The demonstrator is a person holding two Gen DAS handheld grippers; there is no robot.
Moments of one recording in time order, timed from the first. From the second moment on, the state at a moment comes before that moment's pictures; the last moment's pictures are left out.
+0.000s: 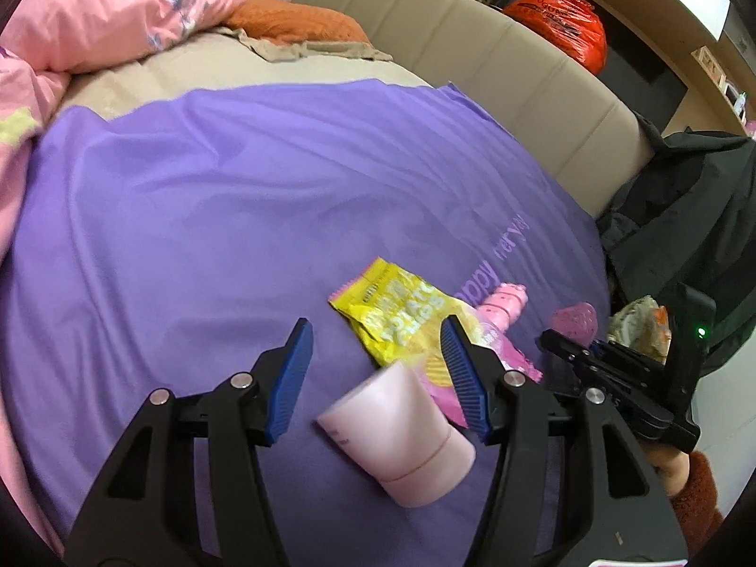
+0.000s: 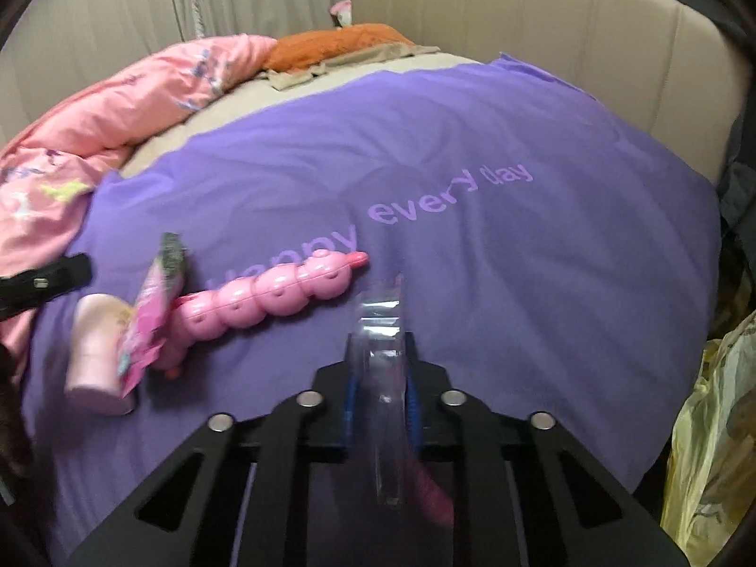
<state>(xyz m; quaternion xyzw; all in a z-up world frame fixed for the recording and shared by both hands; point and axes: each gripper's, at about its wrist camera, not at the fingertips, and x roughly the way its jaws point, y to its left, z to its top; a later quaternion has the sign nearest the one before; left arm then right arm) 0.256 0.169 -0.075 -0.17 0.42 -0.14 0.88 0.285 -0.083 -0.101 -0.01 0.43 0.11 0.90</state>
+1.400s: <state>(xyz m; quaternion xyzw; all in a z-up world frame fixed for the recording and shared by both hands) 0.249 0.111 -0.052 -0.12 0.42 -0.19 0.88 0.200 -0.107 -0.083 -0.02 0.38 0.17 0.91</state>
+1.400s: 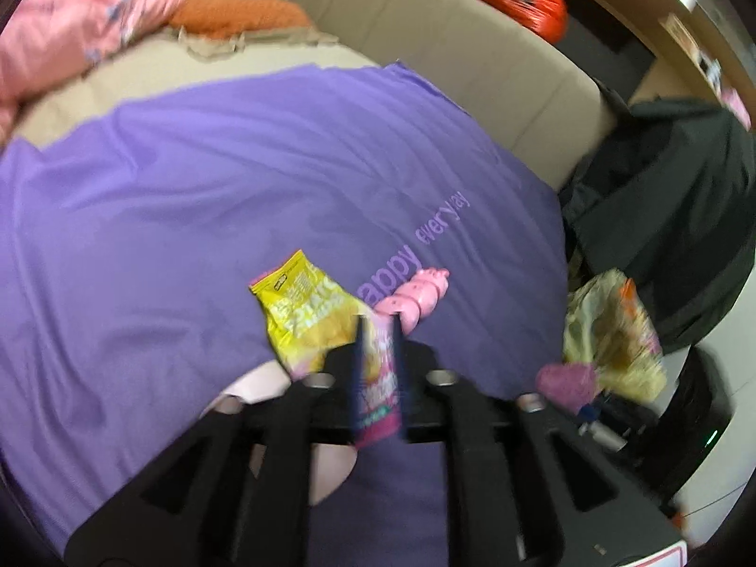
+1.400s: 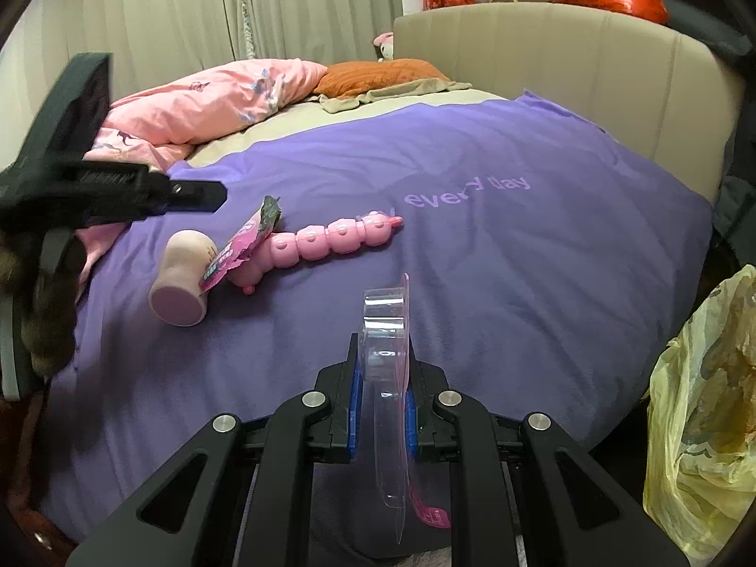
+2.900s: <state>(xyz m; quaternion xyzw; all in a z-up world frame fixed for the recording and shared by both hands) 0.276 0.099 -0.089 -0.10 0.46 -0.07 0.88 0.205 -0.105 -0.098 -0.01 0.39 0.23 0.89</state>
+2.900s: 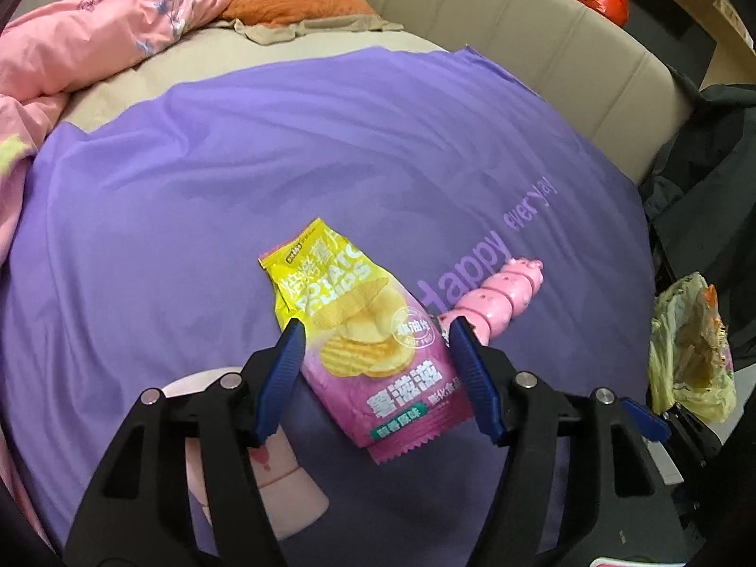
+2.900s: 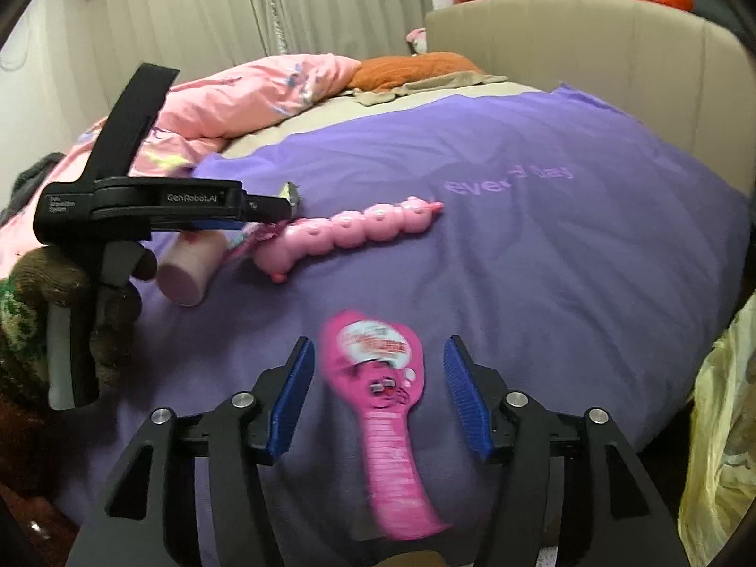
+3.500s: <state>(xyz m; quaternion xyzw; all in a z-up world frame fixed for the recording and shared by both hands) 0.241 0.116 -0.048 -0.11 0.42 -0.12 0.89 0.202 -0.102 -0.110 -0.02 0.43 0.27 0.86</state>
